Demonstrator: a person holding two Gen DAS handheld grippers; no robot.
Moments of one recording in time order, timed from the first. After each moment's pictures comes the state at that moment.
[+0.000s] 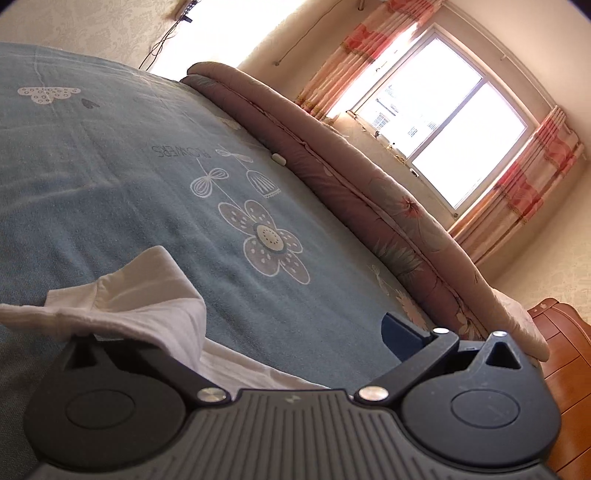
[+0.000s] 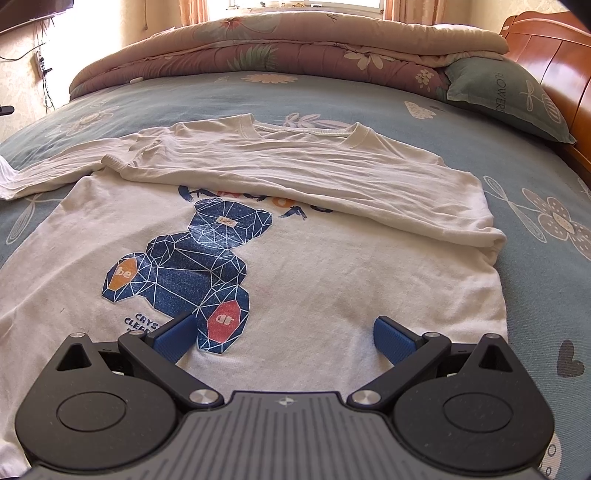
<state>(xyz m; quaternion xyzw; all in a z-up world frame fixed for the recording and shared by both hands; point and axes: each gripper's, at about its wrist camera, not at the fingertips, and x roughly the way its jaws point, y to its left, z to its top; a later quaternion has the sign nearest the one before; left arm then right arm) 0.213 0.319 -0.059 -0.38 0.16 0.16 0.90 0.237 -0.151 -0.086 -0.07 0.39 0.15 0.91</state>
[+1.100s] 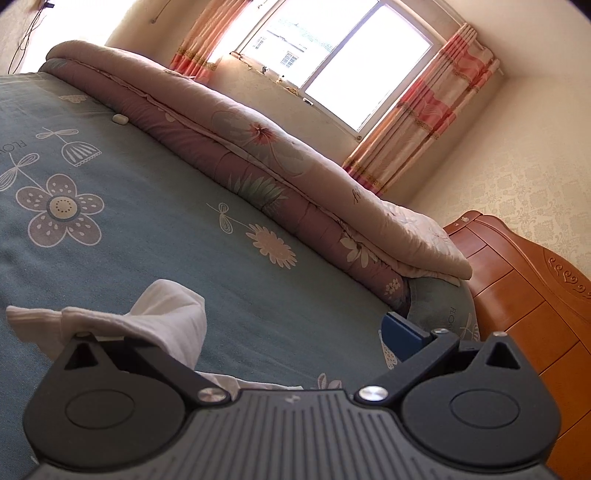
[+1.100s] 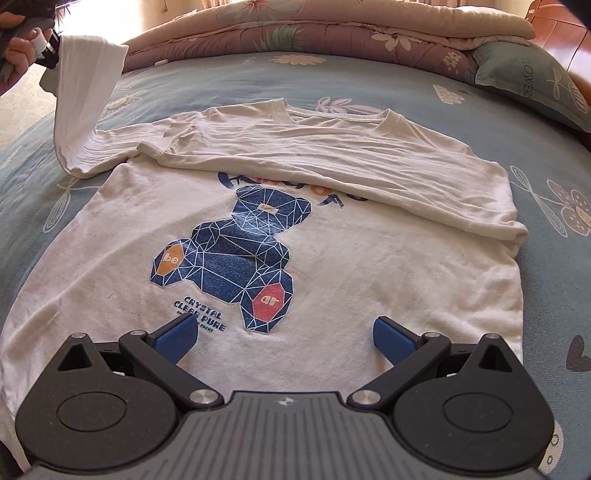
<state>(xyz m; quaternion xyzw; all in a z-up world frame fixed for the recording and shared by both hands) 0.328 0.158 0.043 -0.32 0.21 0.00 0.92 0.228 -0.143 -0.071 -0.06 0.43 0.20 0.88</state>
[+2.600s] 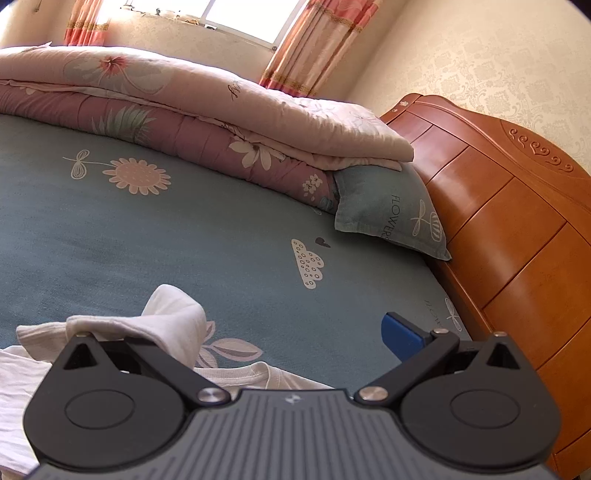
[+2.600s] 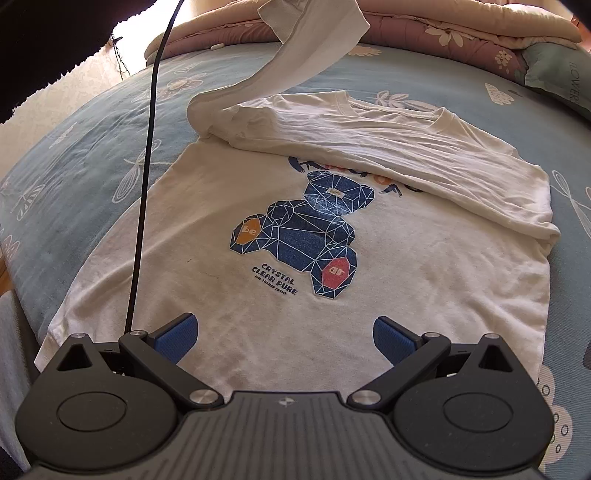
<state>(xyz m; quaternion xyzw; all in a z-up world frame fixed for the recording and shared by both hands) 0.431 -0.044 0.049 -0.20 0.31 -0.11 0.92 0.202 -0.140 -0.051 -0.06 0.45 0.28 0.84</state>
